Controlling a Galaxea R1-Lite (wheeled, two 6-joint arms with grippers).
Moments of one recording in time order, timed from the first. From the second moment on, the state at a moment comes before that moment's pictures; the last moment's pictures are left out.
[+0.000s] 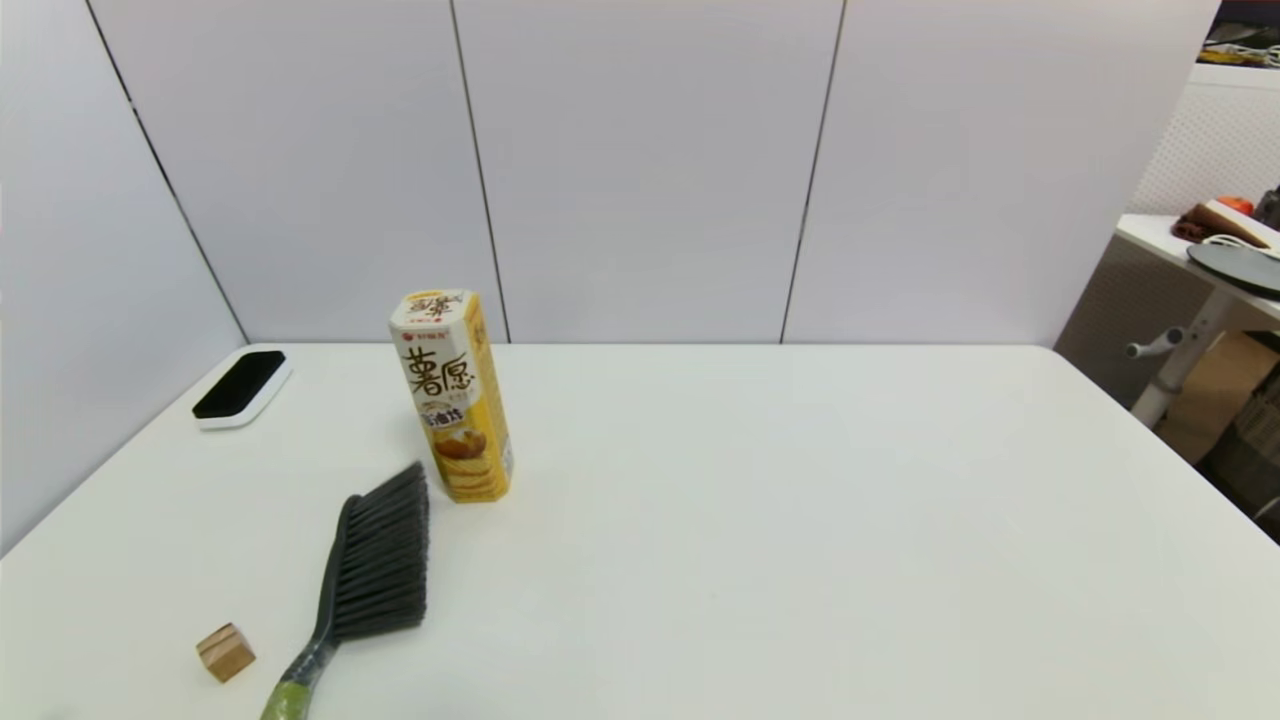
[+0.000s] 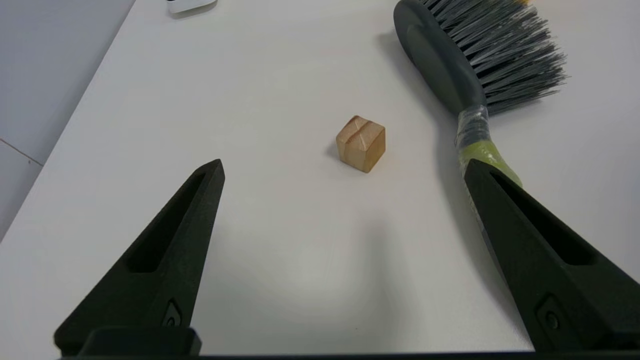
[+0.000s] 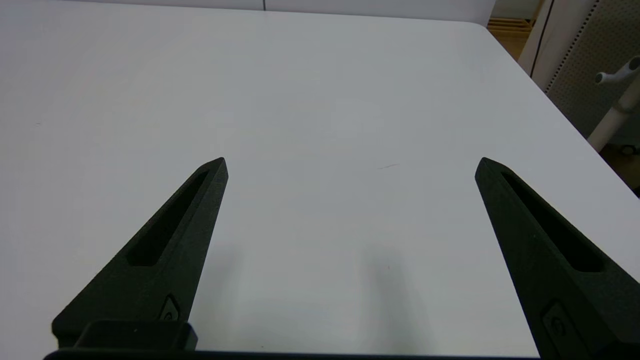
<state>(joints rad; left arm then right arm) 0.00 0.31 -0.04 -0.06 0.00 0.19 0.00 0.00 0.00 0.01 0.02 -0.04</state>
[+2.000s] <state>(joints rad) 0.00 0.00 0.00 0.00 0.00 0.00 0.00 0.00 0.00 0.01 0.02 -0.04</state>
